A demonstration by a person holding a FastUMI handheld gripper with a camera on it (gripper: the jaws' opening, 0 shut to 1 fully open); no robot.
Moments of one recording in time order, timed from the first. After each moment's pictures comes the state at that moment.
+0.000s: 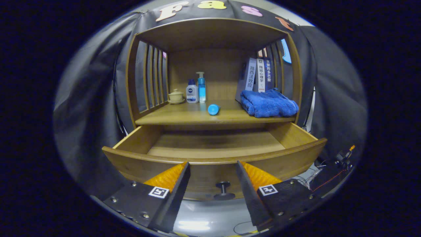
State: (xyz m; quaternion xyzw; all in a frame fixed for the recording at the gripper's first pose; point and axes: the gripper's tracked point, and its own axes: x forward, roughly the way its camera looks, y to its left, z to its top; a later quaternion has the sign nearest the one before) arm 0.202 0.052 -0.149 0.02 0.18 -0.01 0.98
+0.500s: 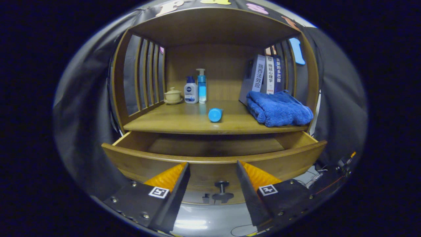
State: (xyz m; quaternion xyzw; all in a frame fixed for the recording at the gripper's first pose) arm 0.262 0.057 -0.148 0.01 0.18 -0.01 0.98
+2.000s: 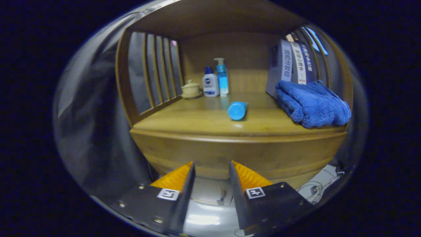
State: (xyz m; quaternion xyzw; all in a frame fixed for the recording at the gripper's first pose) arm 0.275 0.085 -0.168 0.00 0.23 0.13 0.97
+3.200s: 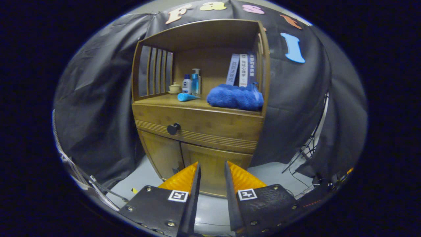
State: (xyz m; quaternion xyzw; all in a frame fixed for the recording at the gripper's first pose) arm 0.150 -0.163 -0.178 -0.03 0.17 0.10 0.98
